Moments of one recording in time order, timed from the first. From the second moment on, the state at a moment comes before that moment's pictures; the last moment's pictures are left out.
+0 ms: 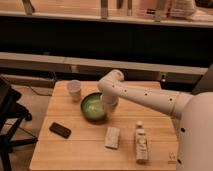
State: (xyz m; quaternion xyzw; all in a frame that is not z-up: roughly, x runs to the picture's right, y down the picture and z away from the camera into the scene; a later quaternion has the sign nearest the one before) arm 0.034 0.144 0.832 -0.31 -0.15 -0.33 0.88
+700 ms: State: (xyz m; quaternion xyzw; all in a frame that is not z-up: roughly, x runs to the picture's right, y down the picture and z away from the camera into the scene) arm 0.049 0.147 0.833 -0.31 -0.16 -0.33 0.87
